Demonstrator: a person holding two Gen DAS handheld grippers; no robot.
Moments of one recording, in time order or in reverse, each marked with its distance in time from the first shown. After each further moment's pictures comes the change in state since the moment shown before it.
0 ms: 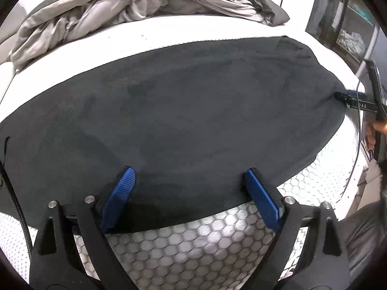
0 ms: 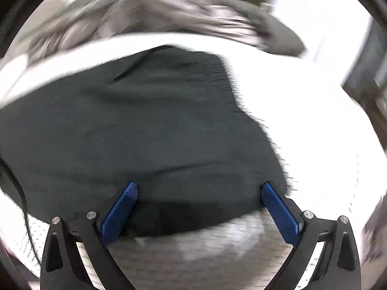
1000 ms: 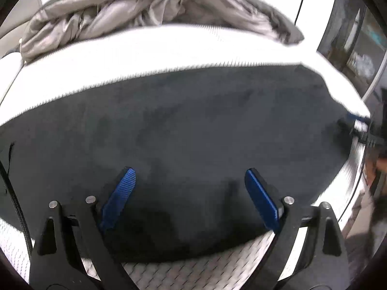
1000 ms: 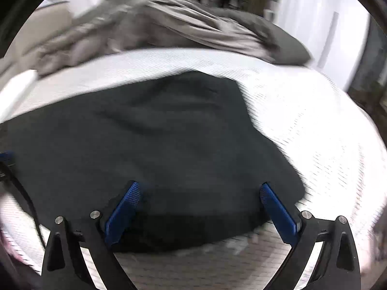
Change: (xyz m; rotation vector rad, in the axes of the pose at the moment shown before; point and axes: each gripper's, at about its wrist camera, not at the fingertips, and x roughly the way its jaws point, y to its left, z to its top) left arm -0.010 0.016 0.044 -0.101 -0.063 0.021; right arm -0.010 0.056 0.036 -0.100 -0.063 0.166
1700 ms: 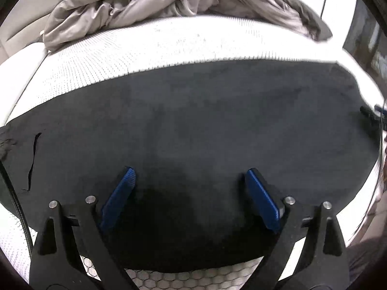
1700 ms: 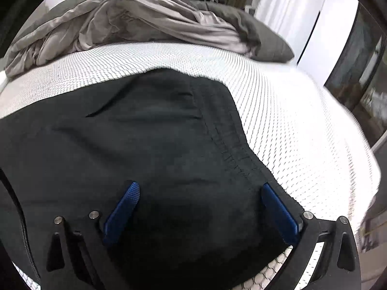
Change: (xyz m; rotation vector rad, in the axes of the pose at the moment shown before) left arm 0.002 0.045 0.004 -0.050 0.066 0.142; right arm 0.039 0.024 0.028 0.041 0.026 -0.257
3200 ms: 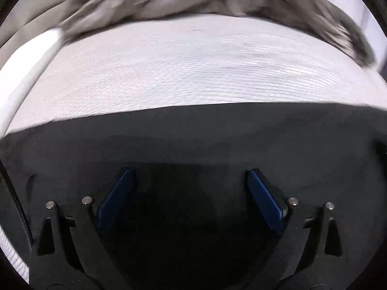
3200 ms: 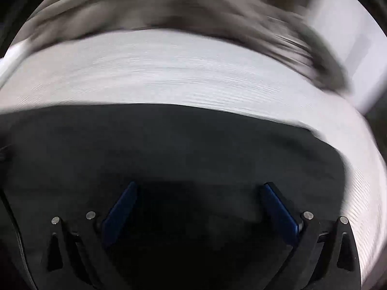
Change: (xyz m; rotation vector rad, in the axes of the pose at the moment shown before) left arm 0.083 0.006 0.095 -0.169 0.050 0.188; right arm 0.054 0.068 0.043 -0.014 0.108 0.023
